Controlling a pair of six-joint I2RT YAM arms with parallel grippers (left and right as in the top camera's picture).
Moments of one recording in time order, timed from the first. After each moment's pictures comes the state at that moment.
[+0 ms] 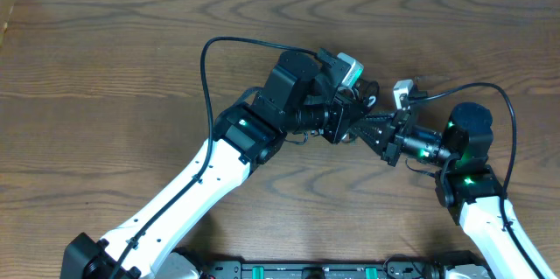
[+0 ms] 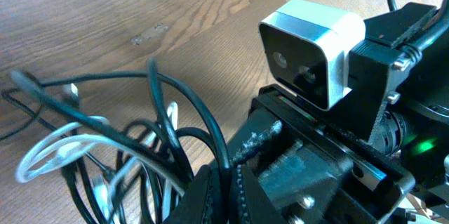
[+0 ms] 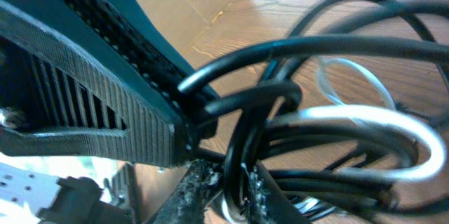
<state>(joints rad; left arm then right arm) -0.68 1.44 1.17 -0.31 0.54 -0.33 0.13 1.09 0.48 0.29 -1.01 0.40</state>
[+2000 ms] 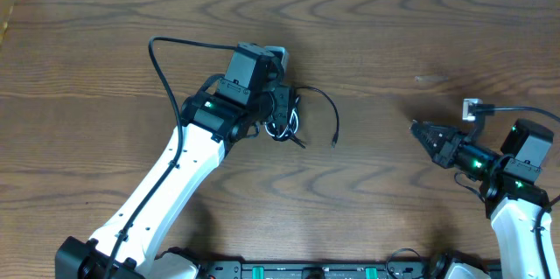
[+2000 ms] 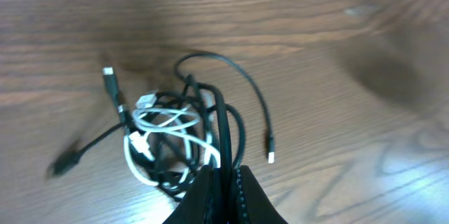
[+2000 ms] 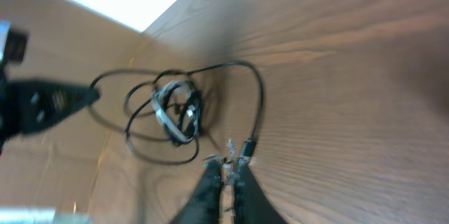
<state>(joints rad) -0.47 1.44 1.17 -0.64 0.19 -0.32 -0.38 1.10 0.49 -0.20 -1.09 0.21</state>
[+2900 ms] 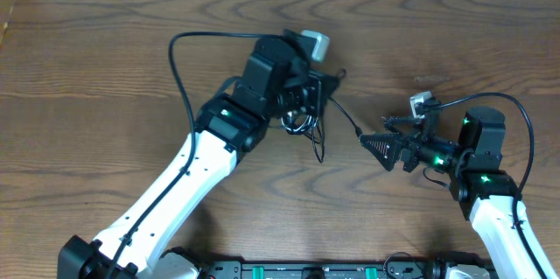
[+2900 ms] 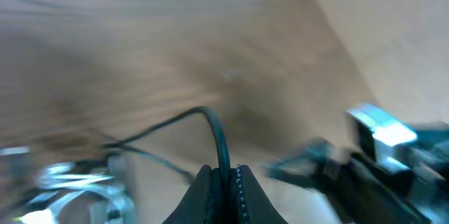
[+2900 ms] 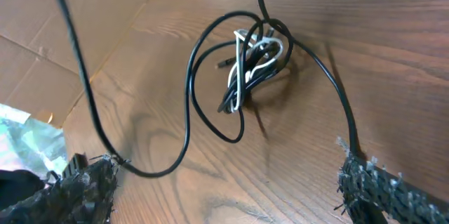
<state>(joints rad) -0.55 1.43 1.17 -0.31 0.35 -0.43 -0.04 1.10 0.49 -0.08 -0.96 0.12</state>
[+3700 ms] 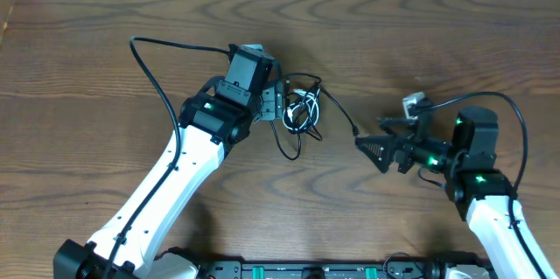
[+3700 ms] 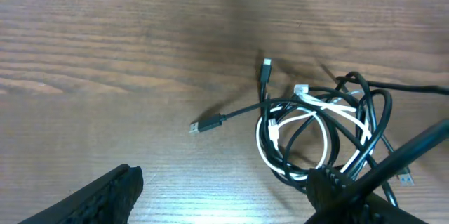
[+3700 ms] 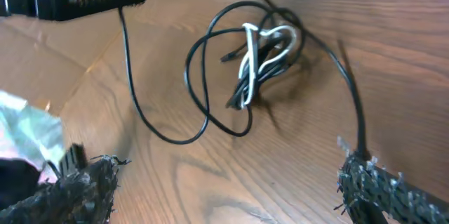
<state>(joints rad) -0.47 1.43 1.18 -0.72 -0.16 -0.40 0.01 1.10 0.49 -0.07 -0.94 0.11</state>
